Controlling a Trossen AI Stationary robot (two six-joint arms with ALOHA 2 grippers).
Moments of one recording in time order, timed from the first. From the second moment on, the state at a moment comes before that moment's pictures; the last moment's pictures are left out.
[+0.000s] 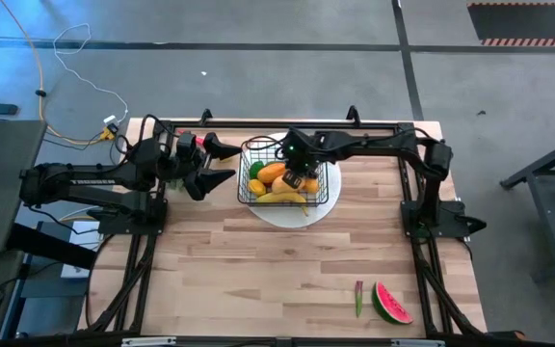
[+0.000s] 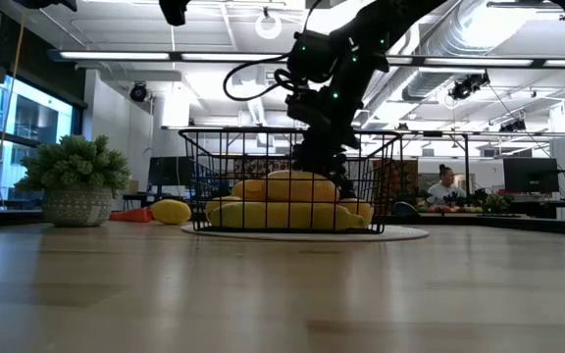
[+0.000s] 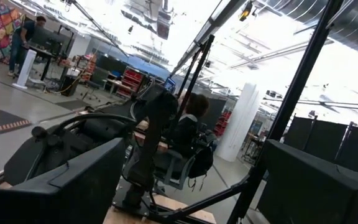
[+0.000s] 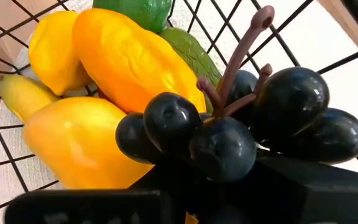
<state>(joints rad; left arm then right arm) 0.27 0.88 0.62 0.55 0.13 -0.44 -0.31 1.88 1.41 -0.60 0.06 0.18</state>
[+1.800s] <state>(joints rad) 0.27 0.88 0.62 0.49 0.12 -0.30 -0.06 1.04 0.64 0.53 -0.01 0.26</state>
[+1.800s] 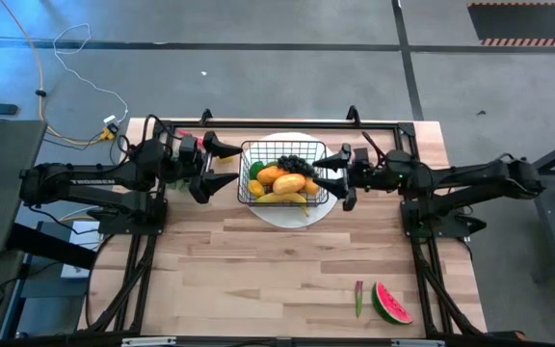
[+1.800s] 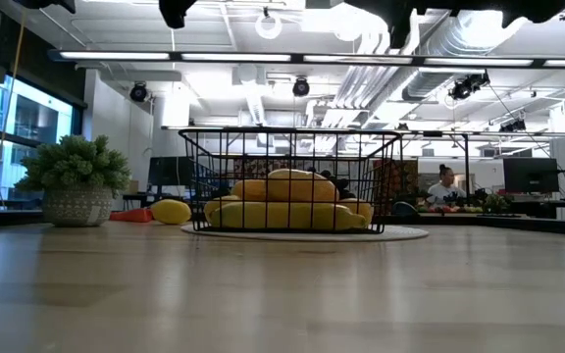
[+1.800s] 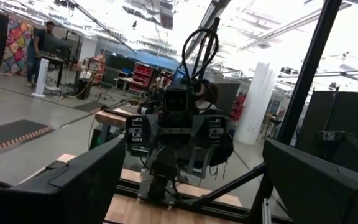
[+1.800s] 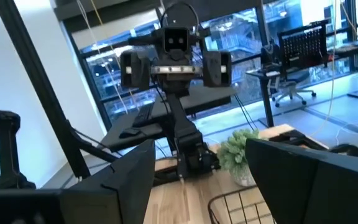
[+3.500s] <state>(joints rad) 0.27 0.88 0.62 0.43 0.12 -0.29 -0.05 1.05 0.76 0.21 -0.05 0.52</state>
